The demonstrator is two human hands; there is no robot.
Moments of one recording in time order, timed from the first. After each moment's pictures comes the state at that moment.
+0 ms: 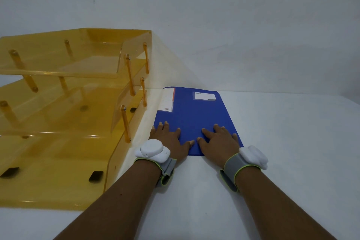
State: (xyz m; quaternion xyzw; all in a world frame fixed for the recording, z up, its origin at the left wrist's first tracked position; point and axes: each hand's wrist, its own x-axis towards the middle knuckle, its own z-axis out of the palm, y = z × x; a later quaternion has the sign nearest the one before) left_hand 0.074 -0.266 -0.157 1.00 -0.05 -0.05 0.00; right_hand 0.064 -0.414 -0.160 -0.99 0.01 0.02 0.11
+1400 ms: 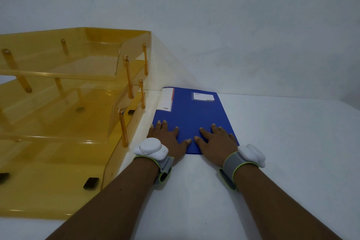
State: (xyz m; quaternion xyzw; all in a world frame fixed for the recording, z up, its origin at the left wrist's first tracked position) left_hand 0.093 -0.262 -0.157 1.00 -0.05 -0.04 0.02; right_hand 0.082 -0.415 -0.156 -0.99 -0.01 0.04 0.10
